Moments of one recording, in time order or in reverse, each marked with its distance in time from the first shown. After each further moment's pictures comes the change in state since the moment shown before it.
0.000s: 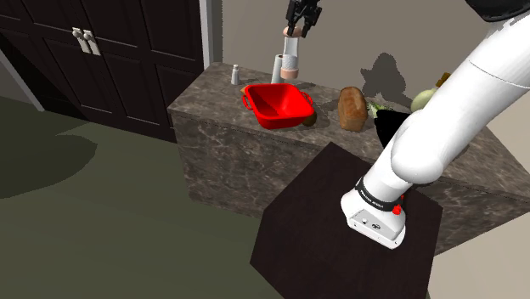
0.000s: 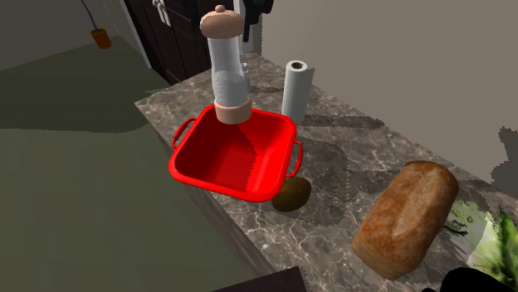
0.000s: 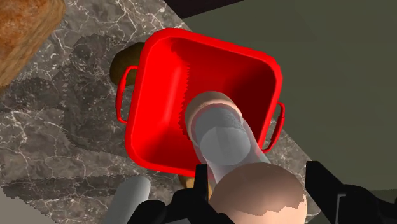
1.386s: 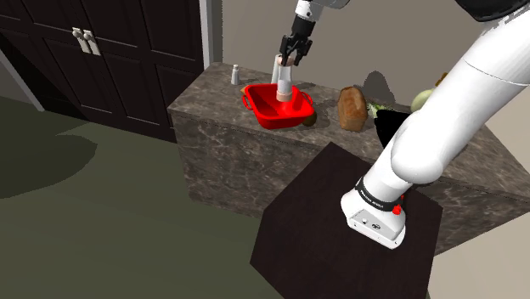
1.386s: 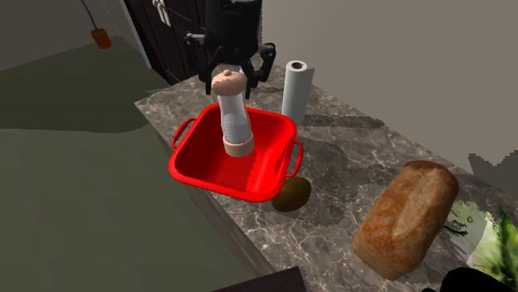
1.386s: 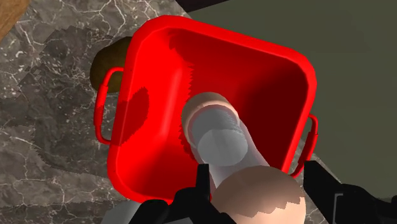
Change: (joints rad) arm 0.000 0.038 -0.002 -0.238 0.030 0.268 -0.050
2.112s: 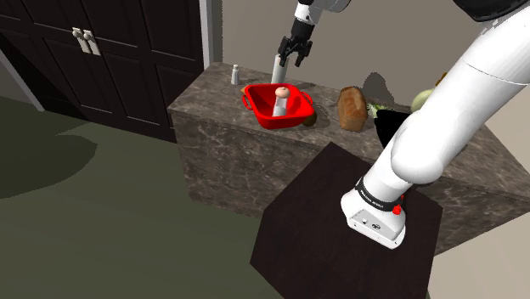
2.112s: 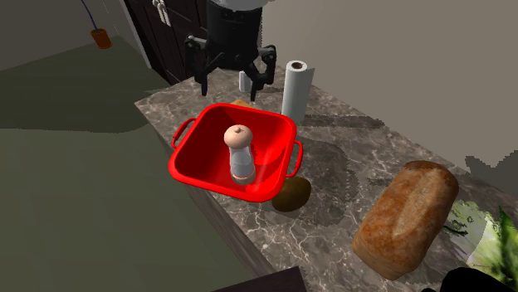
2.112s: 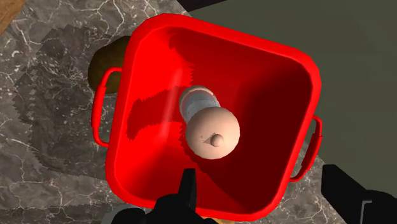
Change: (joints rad) arm 0.000 0.008 -0.001 -0.017 0.006 0.024 -0.007
